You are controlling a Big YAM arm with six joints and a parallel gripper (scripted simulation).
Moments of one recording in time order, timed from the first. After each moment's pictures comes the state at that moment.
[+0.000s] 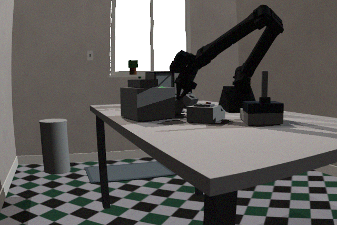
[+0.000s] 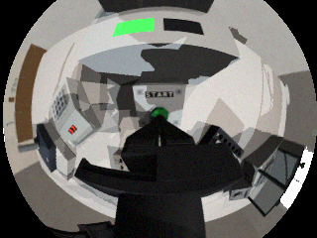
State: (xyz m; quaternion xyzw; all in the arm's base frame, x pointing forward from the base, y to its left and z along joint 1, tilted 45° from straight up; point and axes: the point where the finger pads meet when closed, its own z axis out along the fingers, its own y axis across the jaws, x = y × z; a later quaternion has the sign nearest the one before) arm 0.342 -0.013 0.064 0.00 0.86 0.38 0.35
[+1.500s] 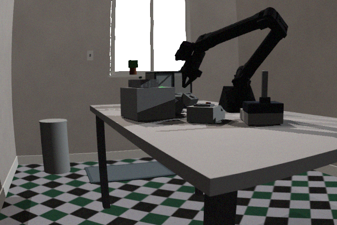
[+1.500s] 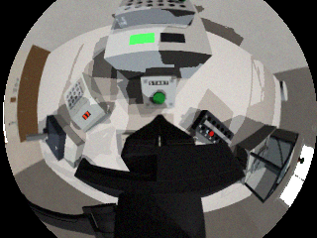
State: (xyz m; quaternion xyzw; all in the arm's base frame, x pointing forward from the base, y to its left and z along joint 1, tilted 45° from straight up) arm 0.303 -0.056 0.094 0.00 0.86 0.38 0.35
